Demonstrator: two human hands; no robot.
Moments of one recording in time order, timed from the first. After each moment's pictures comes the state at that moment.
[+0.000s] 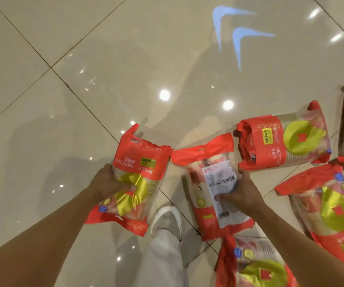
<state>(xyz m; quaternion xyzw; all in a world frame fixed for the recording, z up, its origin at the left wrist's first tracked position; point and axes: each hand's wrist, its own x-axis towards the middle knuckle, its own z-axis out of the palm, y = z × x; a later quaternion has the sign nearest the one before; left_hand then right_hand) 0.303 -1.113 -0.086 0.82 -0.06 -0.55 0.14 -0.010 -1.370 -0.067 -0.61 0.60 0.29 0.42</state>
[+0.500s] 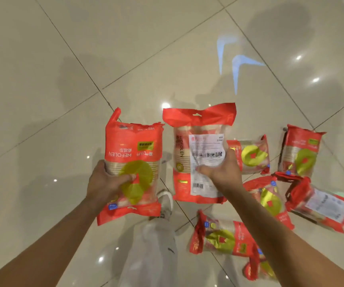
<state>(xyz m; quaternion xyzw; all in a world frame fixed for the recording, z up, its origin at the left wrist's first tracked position) 0.271 -1.122 0.222 0.86 0.08 -0.39 0.33 0.082 -1.380 0.221 -0.67 0.56 0.08 0.49</state>
